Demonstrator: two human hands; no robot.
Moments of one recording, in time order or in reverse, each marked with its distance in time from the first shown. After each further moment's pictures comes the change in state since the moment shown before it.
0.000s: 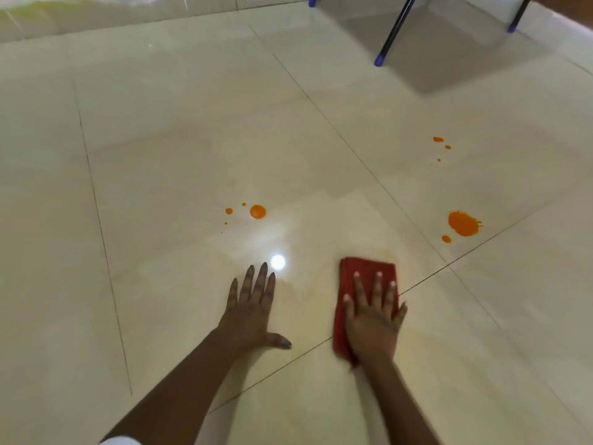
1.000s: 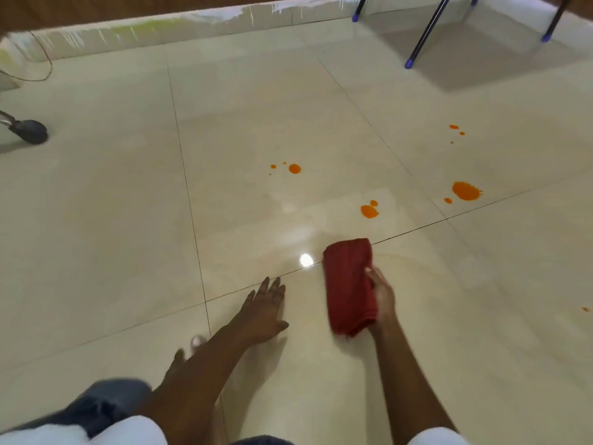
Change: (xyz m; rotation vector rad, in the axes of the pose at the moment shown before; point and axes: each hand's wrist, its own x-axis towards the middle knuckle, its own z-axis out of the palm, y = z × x) left_hand -0.182 0.066 0.043 -0.195 -0.091 -0.139; right_hand -0.117 0.025 -0.041 1.853 -0.320 0.409
